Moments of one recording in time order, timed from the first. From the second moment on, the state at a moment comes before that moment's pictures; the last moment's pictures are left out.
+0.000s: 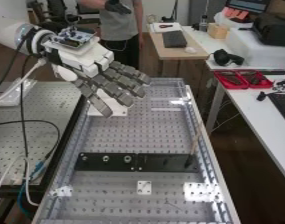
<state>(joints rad) 1.73 -1.60 -1.94 -2.92 -0.94 -0.49</state>
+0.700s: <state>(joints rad) 1.78 -1.77 -2.08 -2.62 -0.70 -0.44</state>
